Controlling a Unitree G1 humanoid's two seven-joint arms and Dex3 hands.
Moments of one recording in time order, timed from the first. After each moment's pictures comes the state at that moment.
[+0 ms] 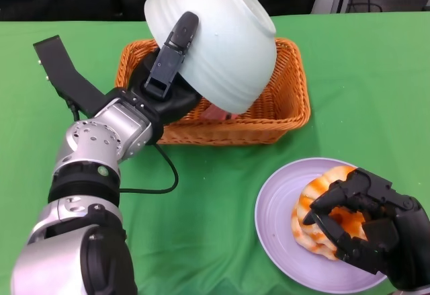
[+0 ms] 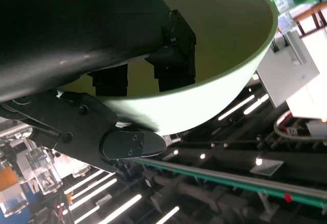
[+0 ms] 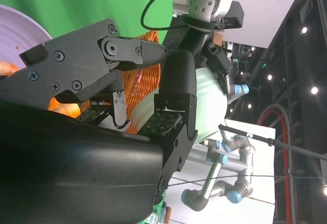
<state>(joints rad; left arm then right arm) -0.93 -0.09 0.50 0.92 -0.74 0.53 -0.35 0.06 0.03 0.02 0.29 0.18 -0.81 0.34</state>
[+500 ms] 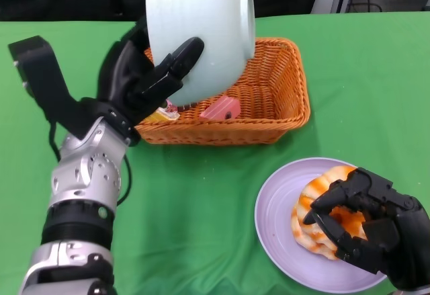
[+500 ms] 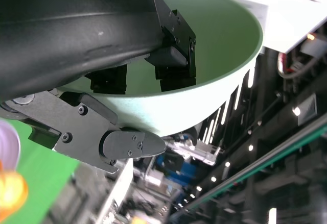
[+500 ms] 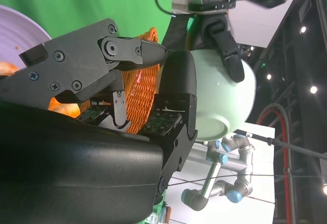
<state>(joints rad) -0.71 -0.06 0.25 0.69 -0.40 -0.12 -0.58 0.06 0.03 0.02 0.28 0.19 -0.81 0.34</state>
